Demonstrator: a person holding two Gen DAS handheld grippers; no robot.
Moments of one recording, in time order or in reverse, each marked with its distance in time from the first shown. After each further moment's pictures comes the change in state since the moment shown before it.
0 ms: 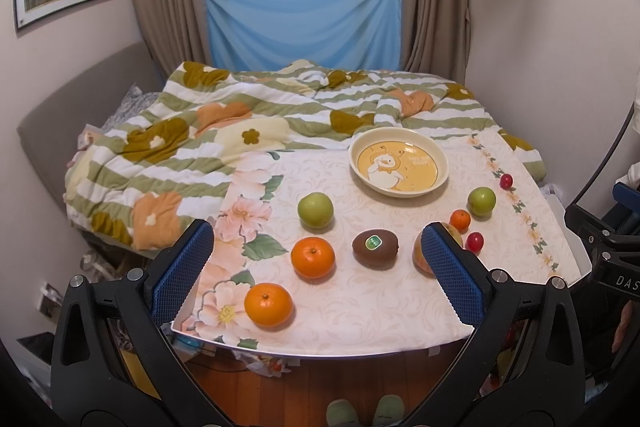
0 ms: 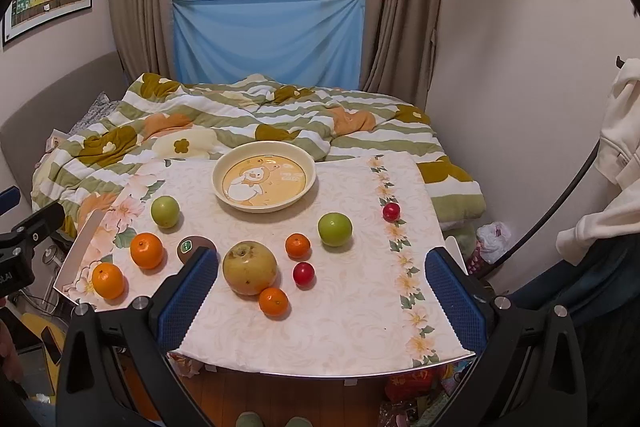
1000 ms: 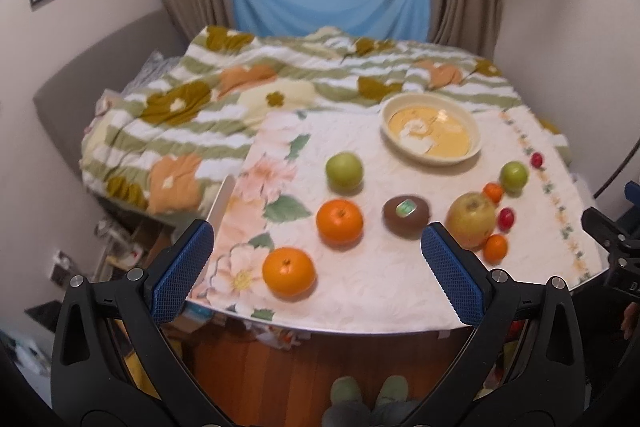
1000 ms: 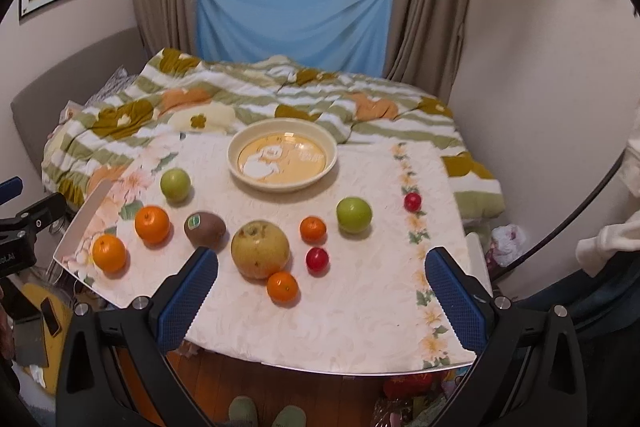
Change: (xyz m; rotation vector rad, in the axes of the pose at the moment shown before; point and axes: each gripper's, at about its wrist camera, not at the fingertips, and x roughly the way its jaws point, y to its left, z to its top) left arm 0.029 0.024 -0.029 -0.047 0.128 0.094; right arm 0.032 0.015 -0.010 -0.091 0.075 0.076
